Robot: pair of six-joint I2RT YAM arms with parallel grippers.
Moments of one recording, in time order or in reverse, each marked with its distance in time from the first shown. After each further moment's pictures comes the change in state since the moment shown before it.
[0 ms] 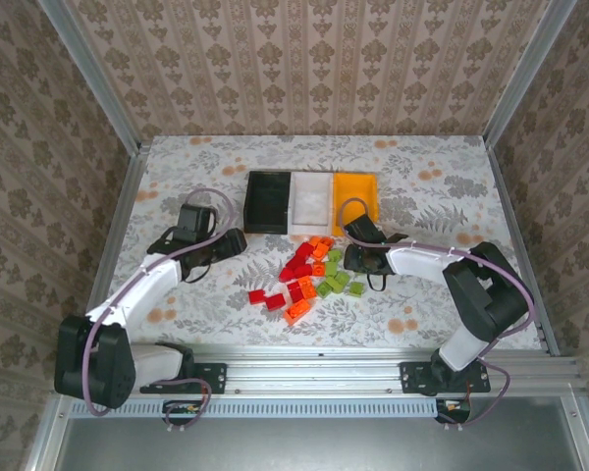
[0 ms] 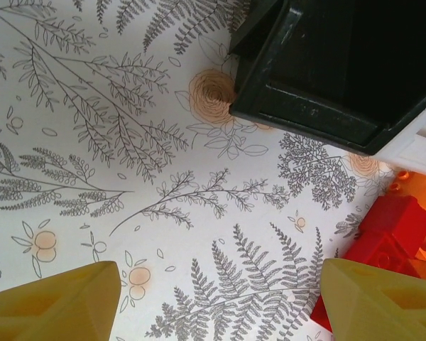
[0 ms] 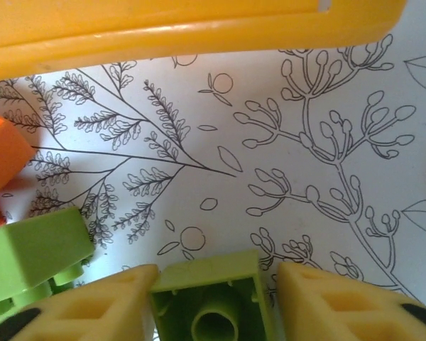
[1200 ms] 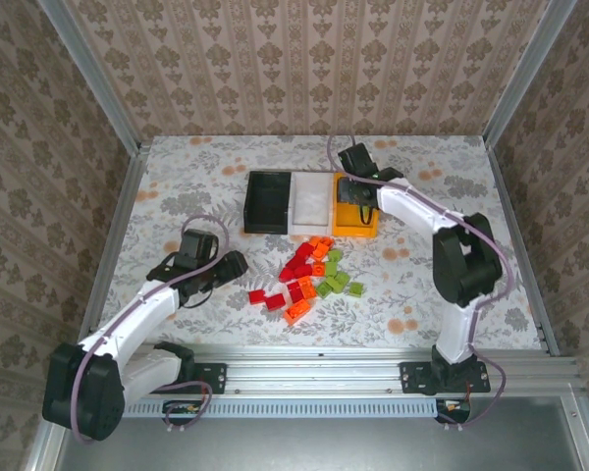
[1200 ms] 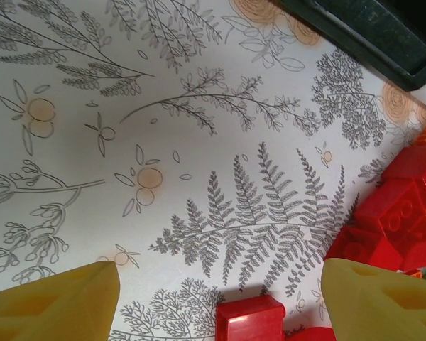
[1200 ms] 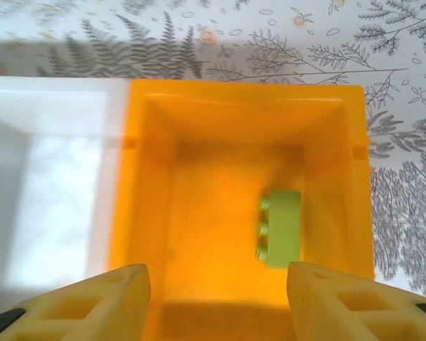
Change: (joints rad) left arm -0.073 -0.164 -0.195 -0.005 -0.004 -0.181; right arm -0.108 0.208 0.636 -0.220 0.094 -0.278
